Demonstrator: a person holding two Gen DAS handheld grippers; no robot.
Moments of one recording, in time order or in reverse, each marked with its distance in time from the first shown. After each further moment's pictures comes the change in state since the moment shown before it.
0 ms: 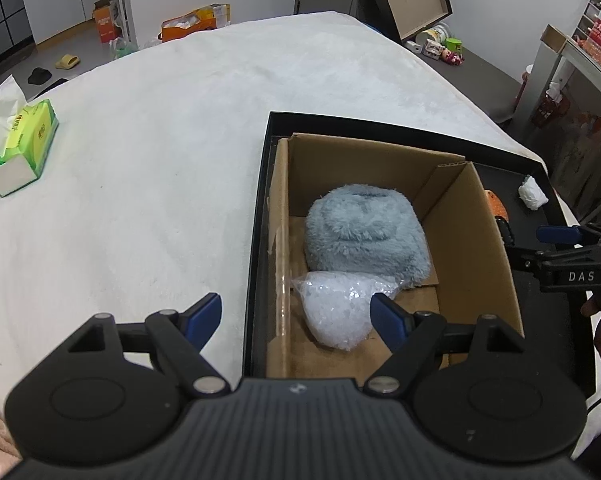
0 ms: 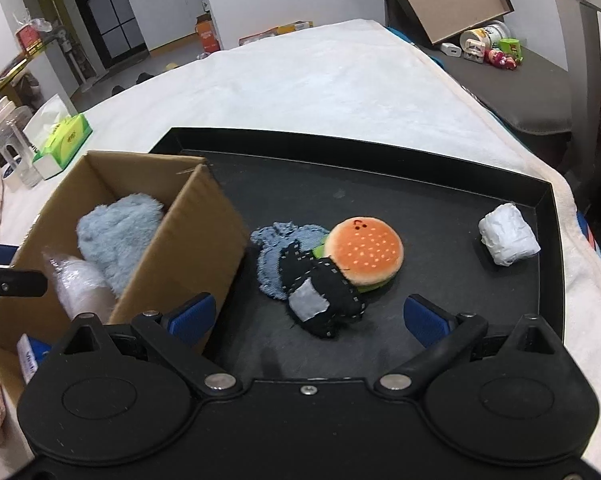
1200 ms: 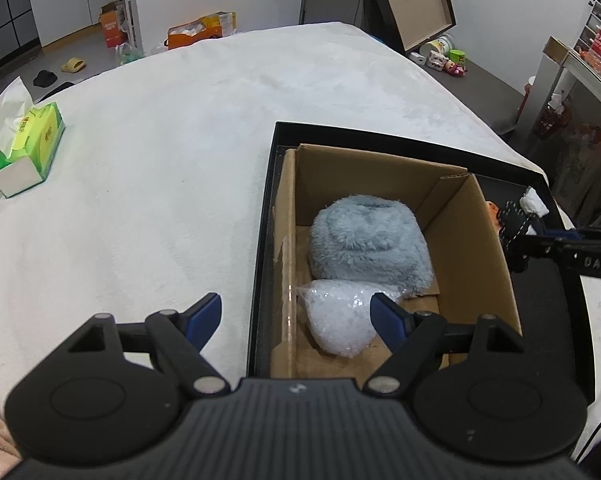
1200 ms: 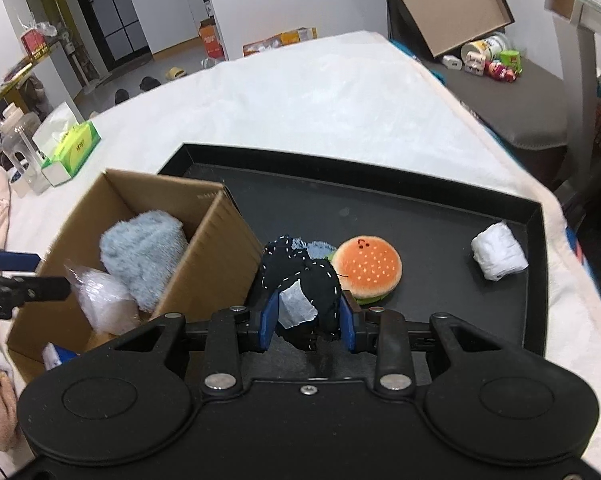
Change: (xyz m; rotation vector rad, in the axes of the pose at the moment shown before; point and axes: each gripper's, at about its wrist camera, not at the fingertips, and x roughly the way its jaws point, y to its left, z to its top) left arm -0.008 0.002 -0.002 -0.014 -0.033 -0.001; right arm -0.027 0.007 0.015 -0.008 -0.009 0.008
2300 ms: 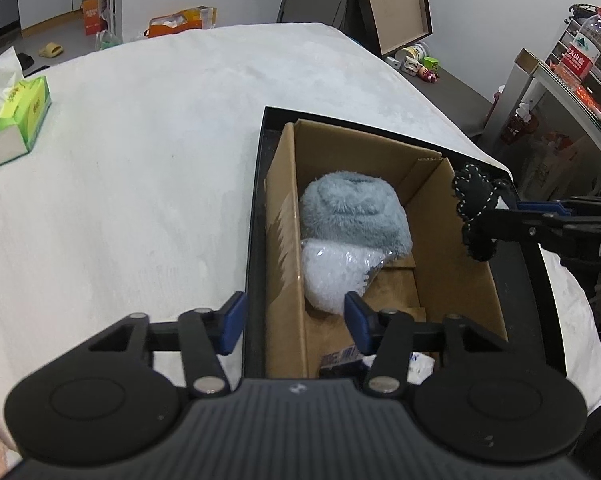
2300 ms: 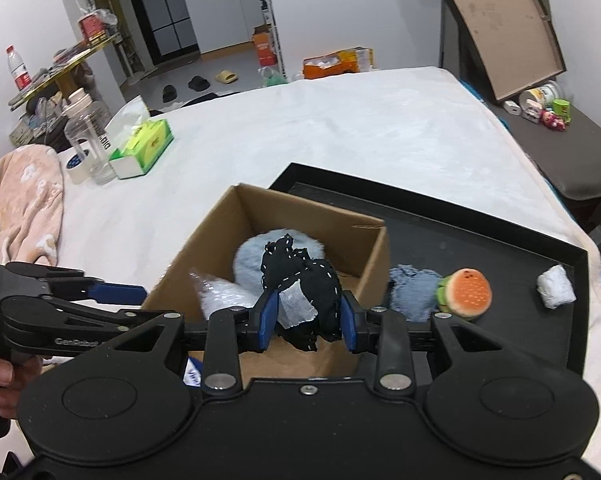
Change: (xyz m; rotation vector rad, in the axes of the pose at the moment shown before) left arm -0.012 0.028 -0.028 -0.034 -0.003 -0.137; right arm -0.035 0.100 0.011 -0.104 -0.027 0.072
